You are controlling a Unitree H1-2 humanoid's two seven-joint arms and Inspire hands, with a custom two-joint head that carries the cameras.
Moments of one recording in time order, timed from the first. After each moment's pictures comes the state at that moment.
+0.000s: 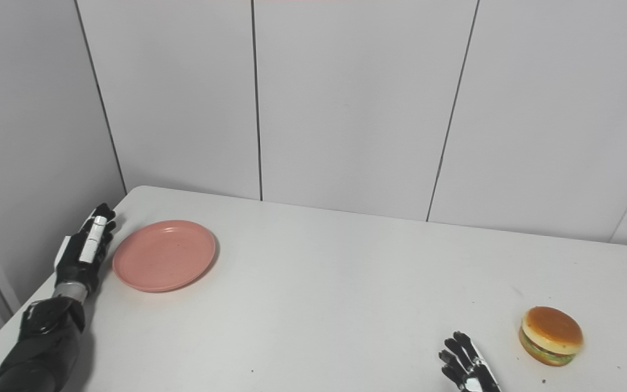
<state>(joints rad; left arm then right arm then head) -0.63 0.44 0.30 1.13 -0.26 -0.40 -0.15 0.10 -0.13 0.02 -0.10 0.15 -0.07 0.18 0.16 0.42</state>
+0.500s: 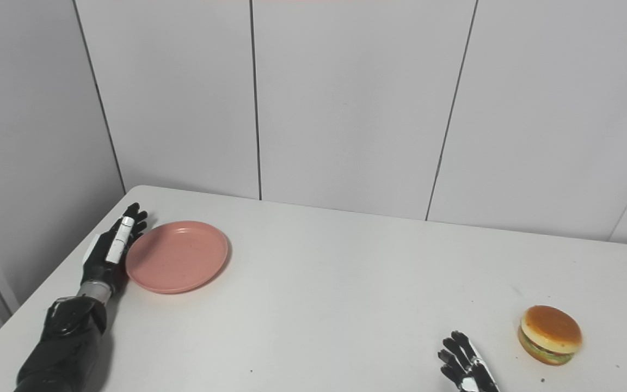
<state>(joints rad) -0.59 0.38 0.25 0.98 -0.25 -0.33 -0.15 0.10 -0.13 0.03 -0.10 0.14 -0.07 0.16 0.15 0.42</state>
